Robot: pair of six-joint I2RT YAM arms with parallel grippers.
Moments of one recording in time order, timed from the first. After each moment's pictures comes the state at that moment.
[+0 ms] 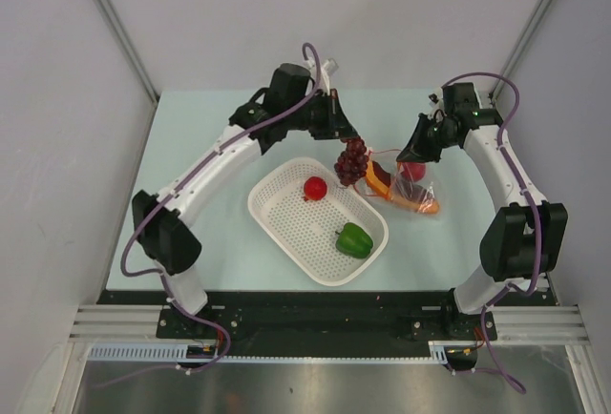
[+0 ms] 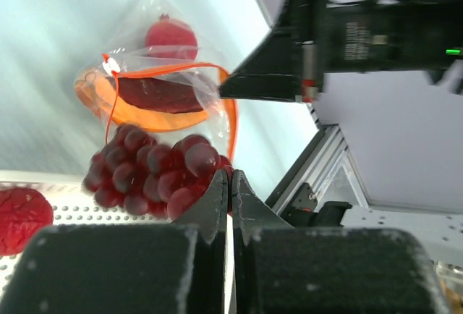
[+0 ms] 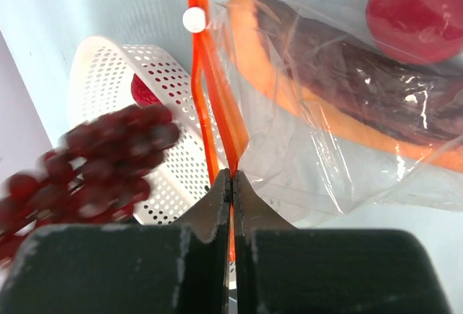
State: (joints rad) left arm -0.64 1.79 1.82 -0.52 0.43 -0.58; right arm 0.07 1.63 1.50 -0.89 -0.43 0.44
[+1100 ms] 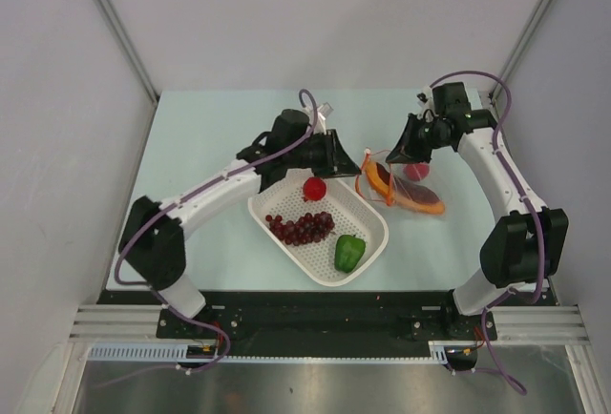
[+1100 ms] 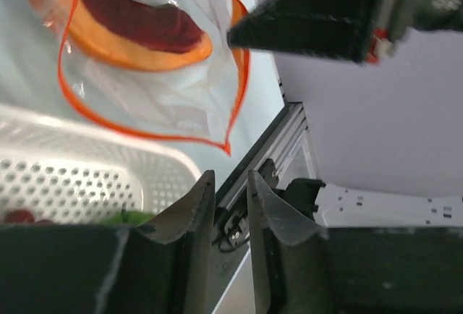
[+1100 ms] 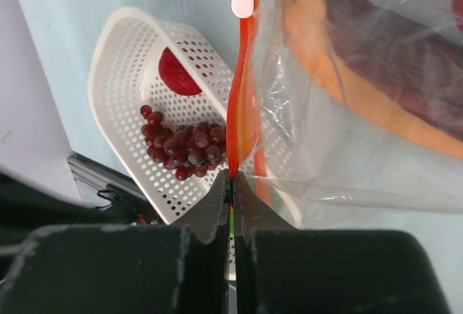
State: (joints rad) left arm -0.68 1.57 1.32 -0.23 0.47 -0.80; right arm 0.14 1.60 1.50 -0.88 -0.45 0.45
